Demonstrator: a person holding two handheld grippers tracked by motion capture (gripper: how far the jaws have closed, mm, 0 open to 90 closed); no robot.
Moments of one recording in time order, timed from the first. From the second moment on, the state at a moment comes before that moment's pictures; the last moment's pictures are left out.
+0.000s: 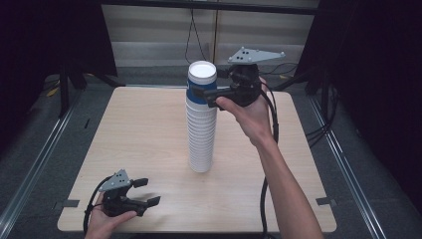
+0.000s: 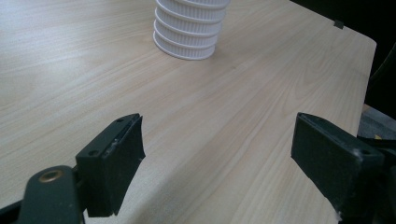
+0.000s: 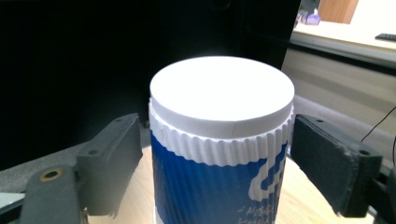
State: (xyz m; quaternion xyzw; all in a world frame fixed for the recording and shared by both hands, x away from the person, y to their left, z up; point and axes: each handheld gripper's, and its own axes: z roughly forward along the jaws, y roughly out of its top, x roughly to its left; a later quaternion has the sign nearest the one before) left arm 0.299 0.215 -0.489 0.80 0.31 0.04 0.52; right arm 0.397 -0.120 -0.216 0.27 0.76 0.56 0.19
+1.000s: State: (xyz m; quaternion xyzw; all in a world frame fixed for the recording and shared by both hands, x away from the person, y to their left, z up) left arm 0.300 0.215 -0.491 0.80 0.31 0.04 0.51; right arm 0.405 -0.112 -0.230 0.27 0.76 0.57 0.19
